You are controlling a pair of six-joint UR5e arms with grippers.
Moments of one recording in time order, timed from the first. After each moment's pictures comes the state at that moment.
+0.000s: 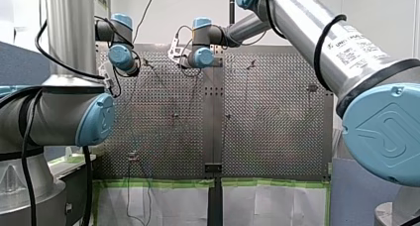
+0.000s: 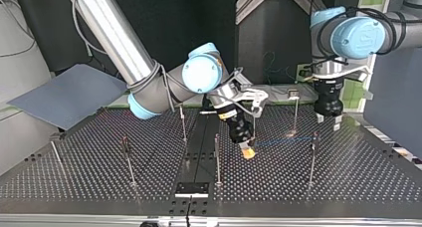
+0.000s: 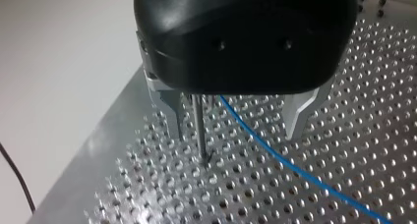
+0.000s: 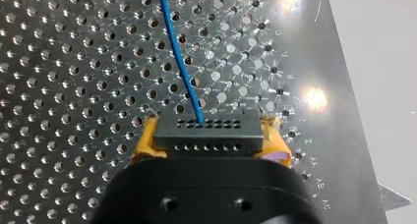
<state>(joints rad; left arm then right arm) 0.11 -1.47 -1.96 -2.86 -1.64 -1.96 2.45 -0.85 0.84 -0.11 1.59 1.85</state>
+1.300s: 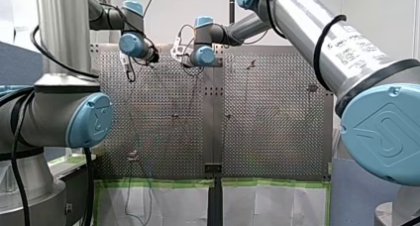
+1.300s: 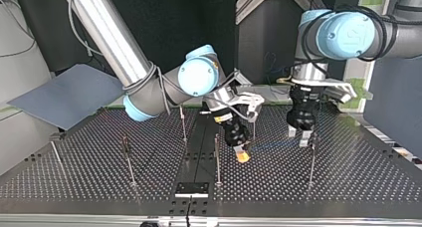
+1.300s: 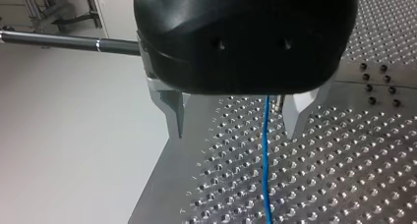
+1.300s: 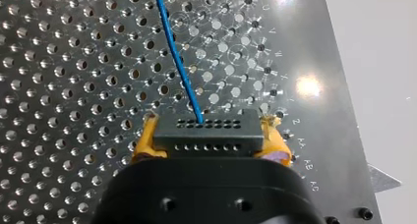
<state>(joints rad) -0.02 -1.49 -1.84 -2.85 -1.53 -1.80 2.44 -0.85 0.83 -0.09 1.61 1.85</state>
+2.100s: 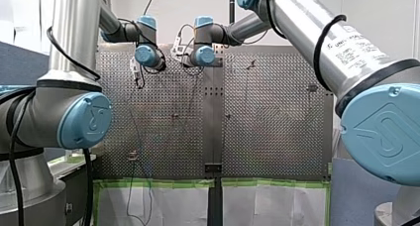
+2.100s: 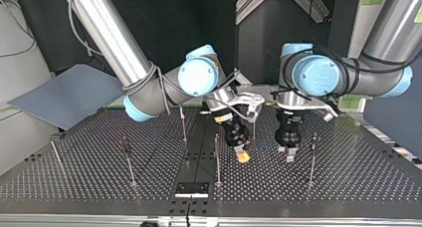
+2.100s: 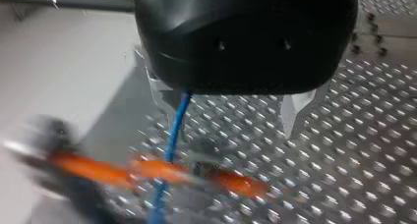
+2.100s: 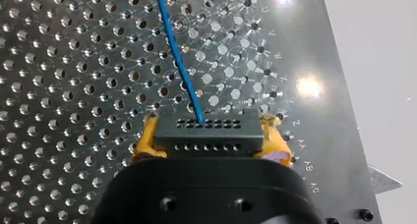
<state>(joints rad) -0.08 -1.70 -1.69 -2.83 -1.65 -1.76 2.44 -0.85 0.82 -0.09 1.61 1.85</state>
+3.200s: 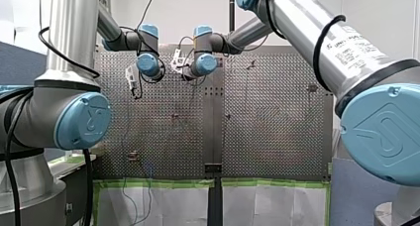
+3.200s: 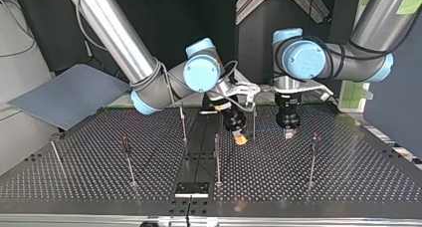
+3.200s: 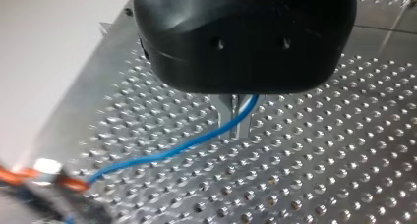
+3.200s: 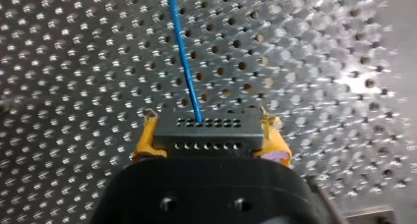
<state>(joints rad) -0.12 -1.66 -1.83 -2.78 -1.80 -1.78 2.44 -0.85 0.92 -0.05 1.61 1.85</state>
